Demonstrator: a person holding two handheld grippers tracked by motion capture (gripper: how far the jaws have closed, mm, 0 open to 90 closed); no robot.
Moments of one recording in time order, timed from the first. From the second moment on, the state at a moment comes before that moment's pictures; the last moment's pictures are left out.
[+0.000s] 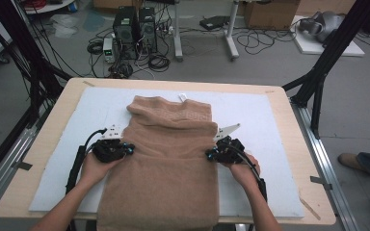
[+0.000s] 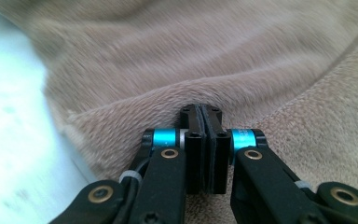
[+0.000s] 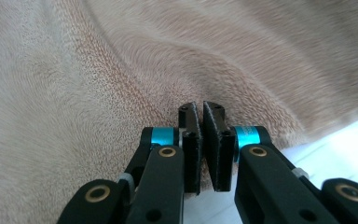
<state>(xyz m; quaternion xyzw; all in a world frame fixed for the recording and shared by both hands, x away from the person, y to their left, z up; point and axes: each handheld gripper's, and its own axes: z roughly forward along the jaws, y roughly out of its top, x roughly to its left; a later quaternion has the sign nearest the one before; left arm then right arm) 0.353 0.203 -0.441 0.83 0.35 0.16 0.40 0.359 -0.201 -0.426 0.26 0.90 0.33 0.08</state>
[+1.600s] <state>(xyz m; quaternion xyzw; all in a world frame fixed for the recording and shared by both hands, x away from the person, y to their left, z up) 0.189 0.239 -0.428 0.85 0.26 0.13 0.44 0.236 -0.198 -0.422 0.16 0.91 0.38 0.01</state>
